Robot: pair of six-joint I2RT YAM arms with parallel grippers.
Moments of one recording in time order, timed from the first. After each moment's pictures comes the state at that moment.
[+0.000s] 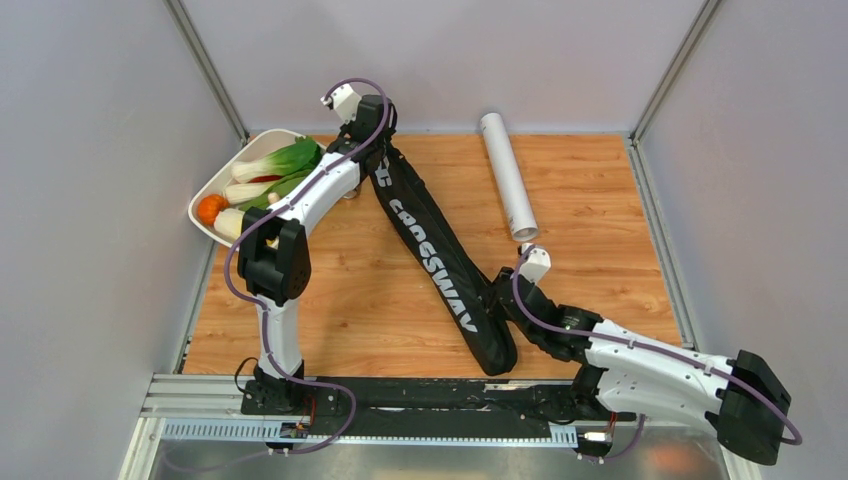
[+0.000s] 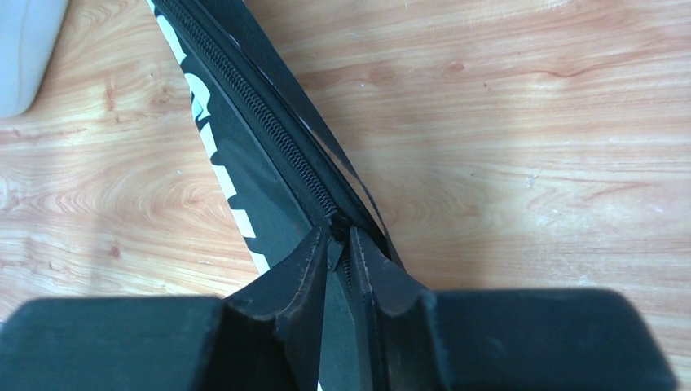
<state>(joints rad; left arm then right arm) -0.41 2.00 1.78 -0.23 -0.56 -0.85 0.99 0.93 0.47 -0.19 0.52 0.93</state>
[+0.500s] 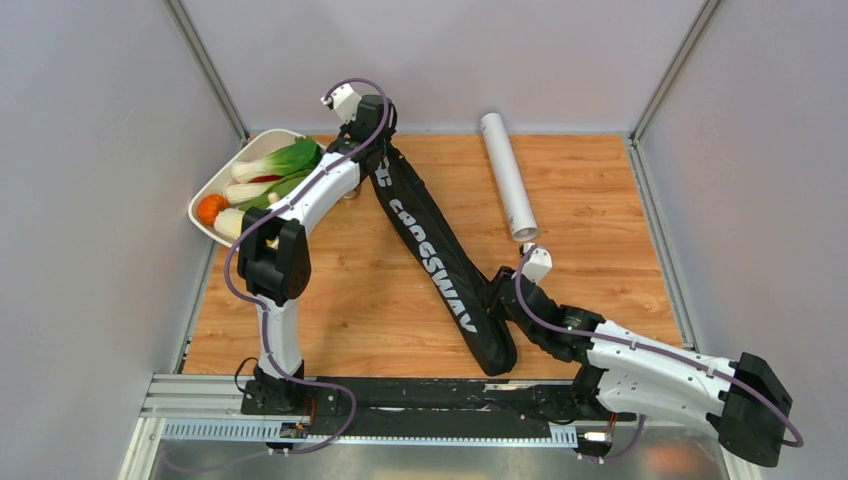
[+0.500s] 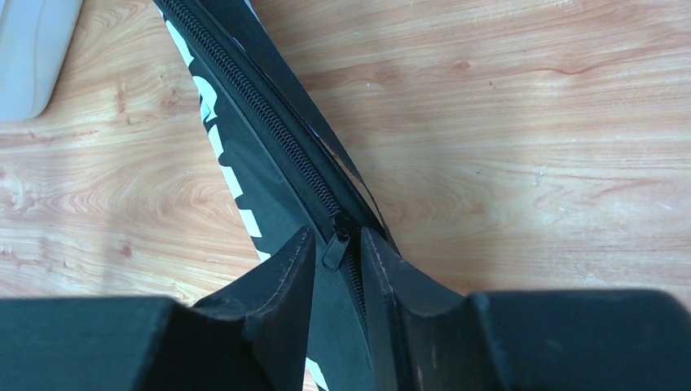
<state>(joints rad) -0.41 2.00 1.78 -0.23 -0.56 -0.84 0.99 0.89 0.47 -0.20 0.51 0.94</state>
